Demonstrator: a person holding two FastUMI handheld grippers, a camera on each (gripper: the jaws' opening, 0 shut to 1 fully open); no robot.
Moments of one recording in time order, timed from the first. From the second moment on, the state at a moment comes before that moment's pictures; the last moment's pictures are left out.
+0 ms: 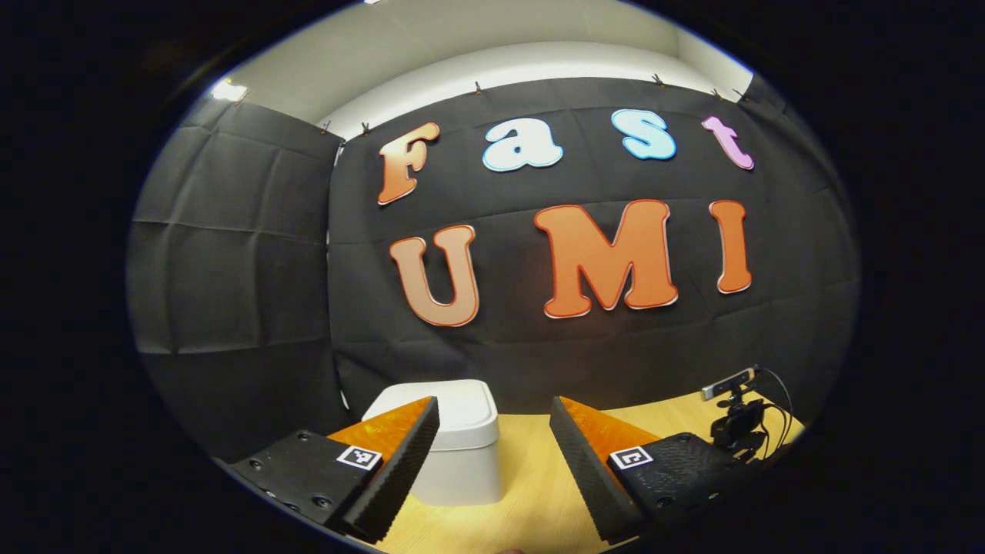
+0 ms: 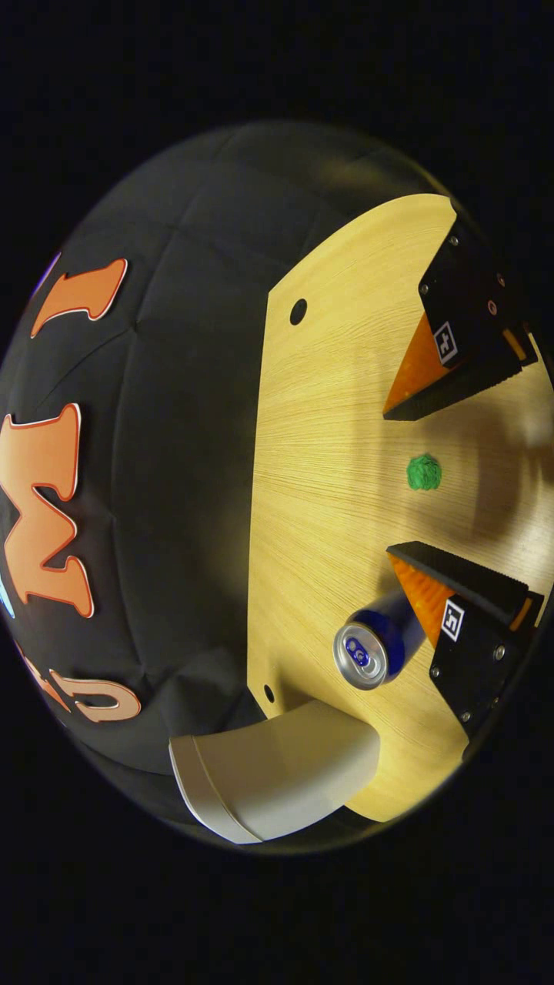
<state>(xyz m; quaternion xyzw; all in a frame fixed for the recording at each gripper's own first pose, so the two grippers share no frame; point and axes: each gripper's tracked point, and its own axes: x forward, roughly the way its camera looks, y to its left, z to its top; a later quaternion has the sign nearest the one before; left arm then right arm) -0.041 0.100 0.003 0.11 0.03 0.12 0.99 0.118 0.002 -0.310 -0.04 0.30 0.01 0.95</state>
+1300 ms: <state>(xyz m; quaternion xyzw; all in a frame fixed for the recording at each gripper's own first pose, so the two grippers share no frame) 0.098 0.260 -0.112 -0.01 0.16 0.19 0.97 0.102 -0.013 -0.205 -0.06 0.18 -0.02 0.98</state>
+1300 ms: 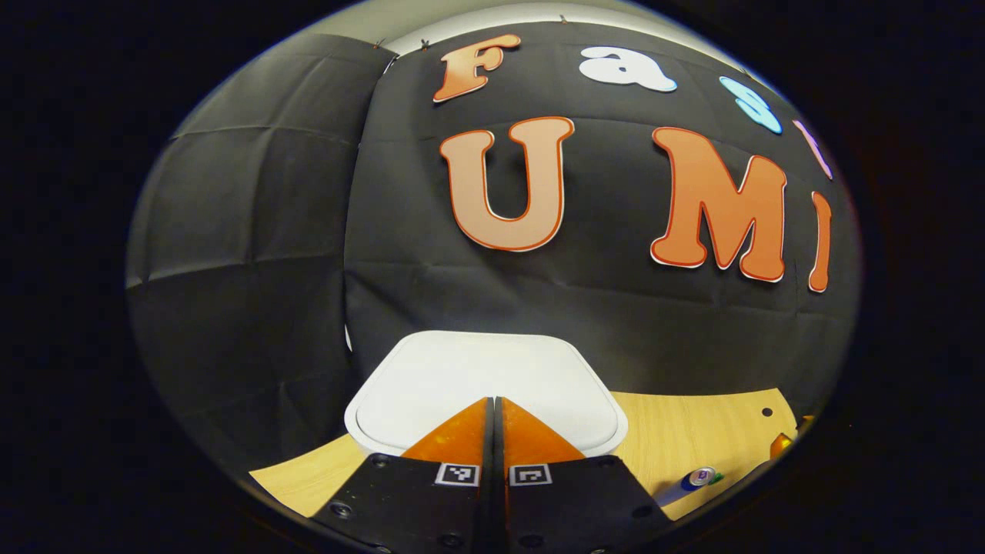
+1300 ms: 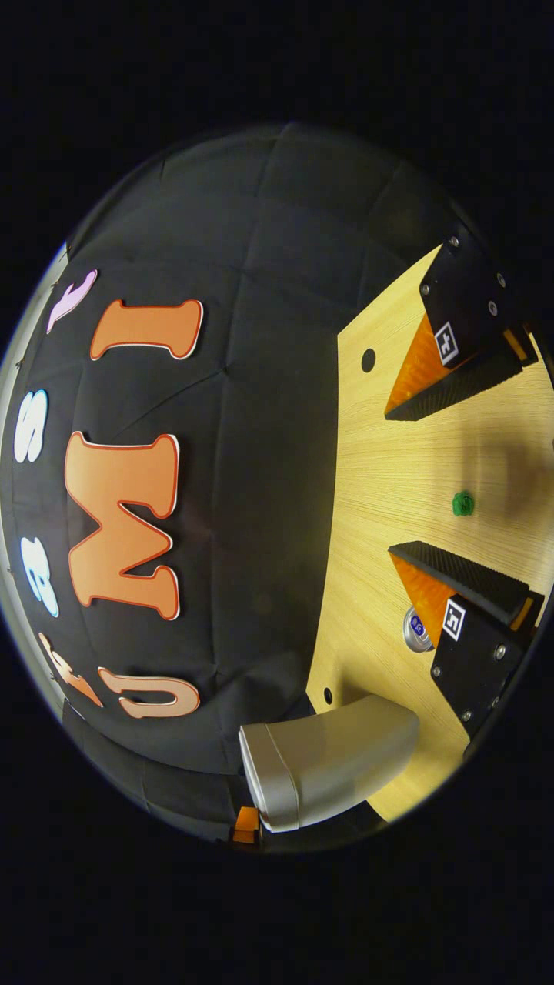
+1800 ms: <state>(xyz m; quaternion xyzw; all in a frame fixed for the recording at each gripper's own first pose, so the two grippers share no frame) 0.083 0.241 -0.008 0.07 0.04 0.18 0.98 0.109 0.002 -0.226 -0.06 0.21 0.00 0.98</state>
